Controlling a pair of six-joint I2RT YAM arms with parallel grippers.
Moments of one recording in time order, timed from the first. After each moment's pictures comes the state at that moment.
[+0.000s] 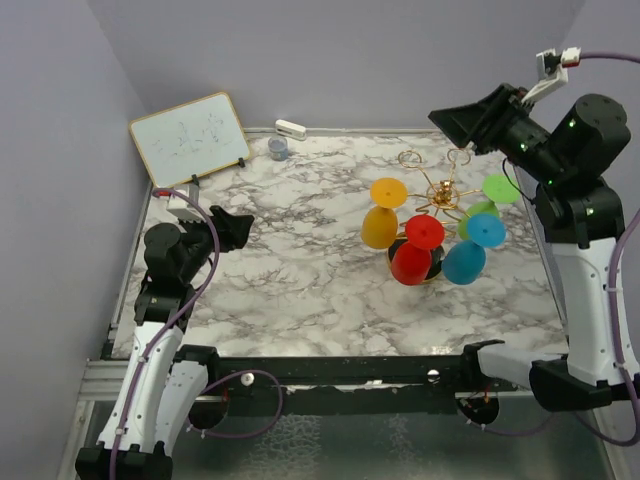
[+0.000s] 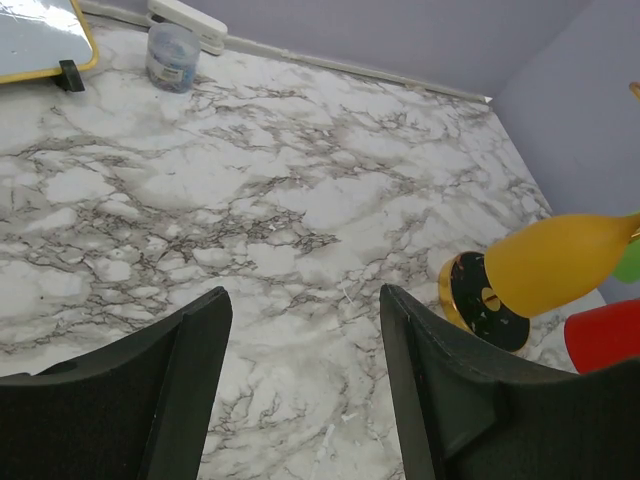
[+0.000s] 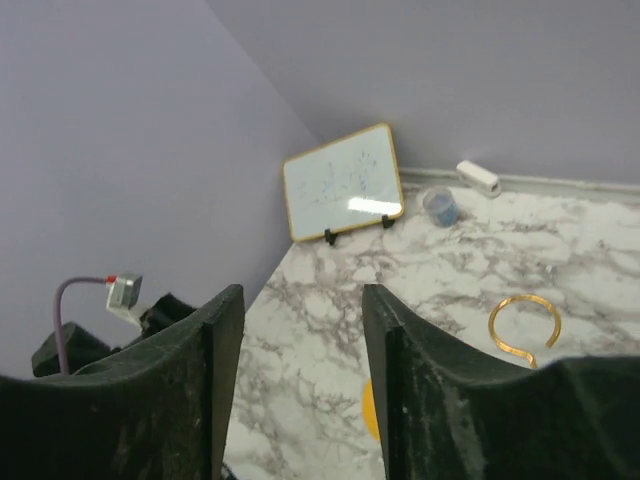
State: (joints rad) left arm -0.09 0.65 0.64 -0.11 0.32 -0.45; right arm 0.17 1.13 1.64 -0.45 -0.50 0.57
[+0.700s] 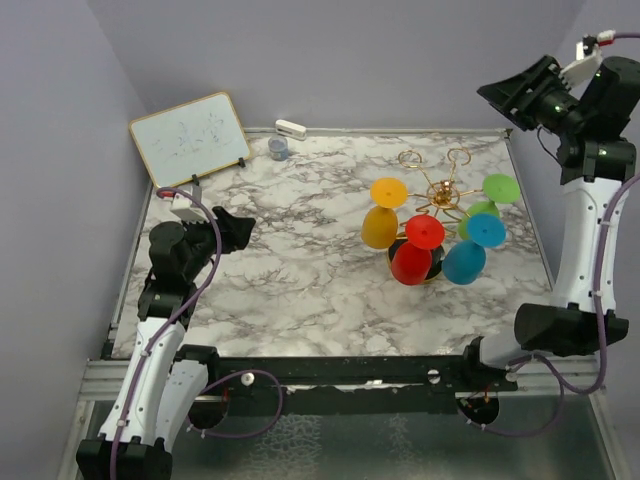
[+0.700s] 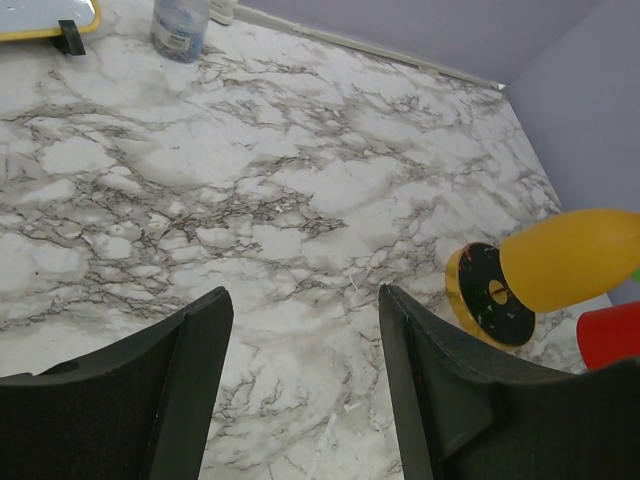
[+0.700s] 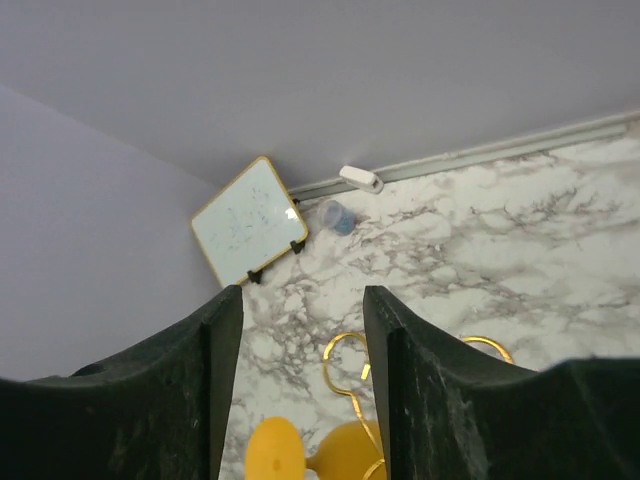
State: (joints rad) left arm -0.09 0.68 0.61 -0.11 0.31 -0.47; right arm -0.10 1.48 1.99 -0.62 -0.55 0.61
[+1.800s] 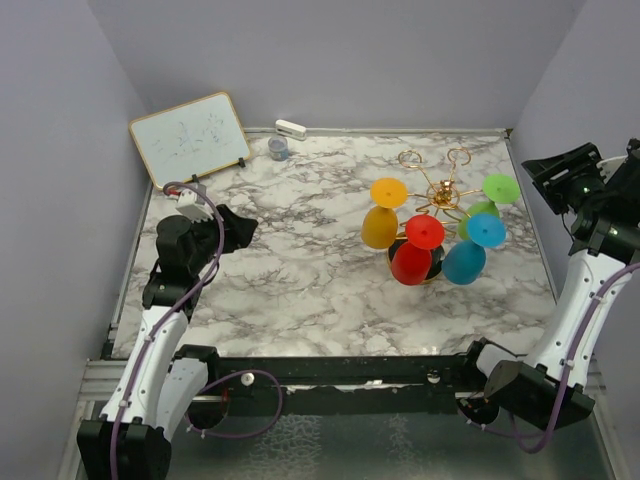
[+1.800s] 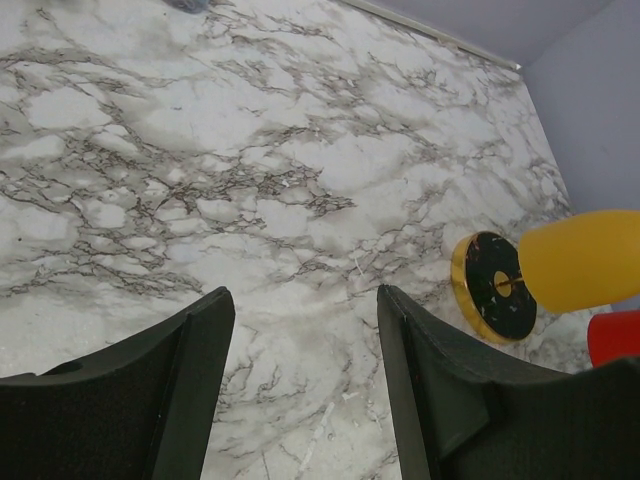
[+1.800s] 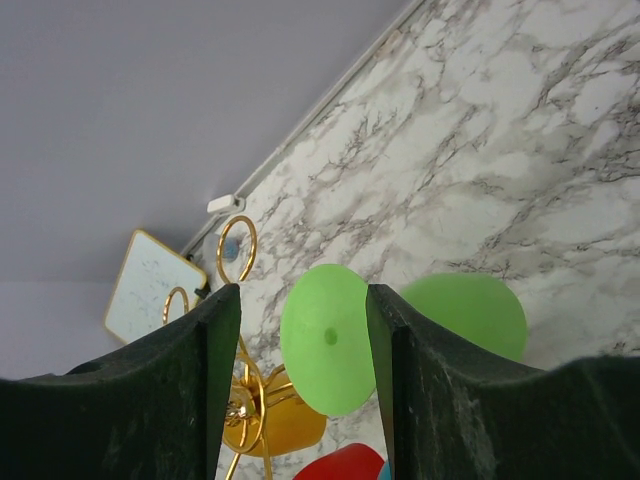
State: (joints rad) left arm -0.09 0.75 0.60 -0.10 0.31 -0.51; right arm -0.55 1.08 1.39 -0.70 -0.50 0.65
